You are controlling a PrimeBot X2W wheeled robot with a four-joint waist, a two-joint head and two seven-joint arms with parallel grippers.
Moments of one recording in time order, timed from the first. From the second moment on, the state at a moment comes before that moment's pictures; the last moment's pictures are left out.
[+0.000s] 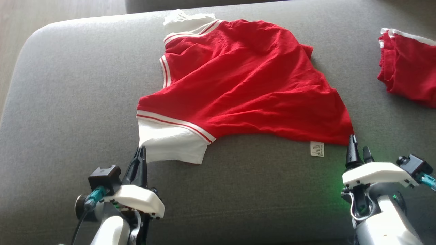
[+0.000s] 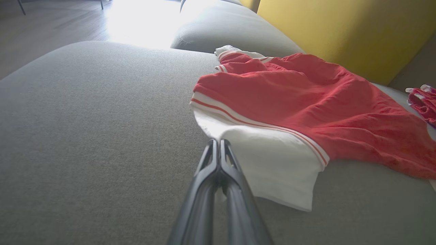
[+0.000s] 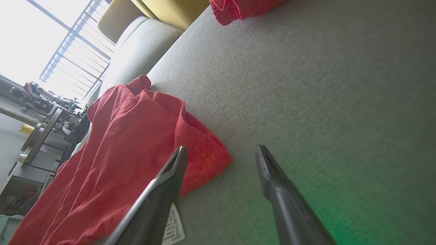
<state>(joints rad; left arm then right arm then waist) -0.12 0.04 -0.25 0.40 -0.30 0.05 -0.26 -0.36 -0.04 -0.12 0.83 0.75 0.13 -0.25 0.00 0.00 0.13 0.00</state>
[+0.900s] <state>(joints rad) -0.12 0.04 -0.24 0.39 -0.29 0.03 -0.26 -0.43 -0.06 -0.03 0.78 0.84 0.13 -0.26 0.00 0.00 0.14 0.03</state>
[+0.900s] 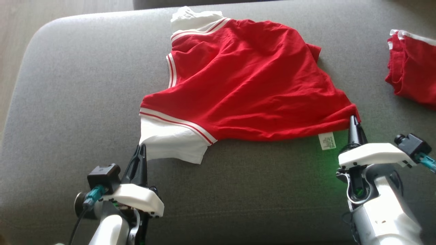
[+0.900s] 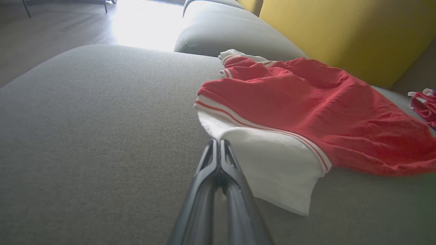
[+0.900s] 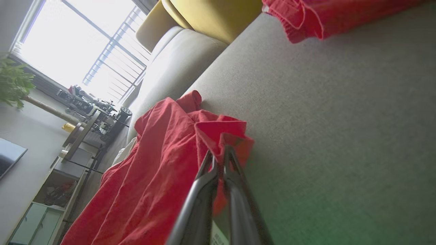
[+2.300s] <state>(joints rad) -0.55 0.12 -0.07 -0.30 -0.64 0.10 0.27 -0.60 -0.06 -0.15 -0.08 0.34 0.13 0.15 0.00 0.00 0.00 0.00</state>
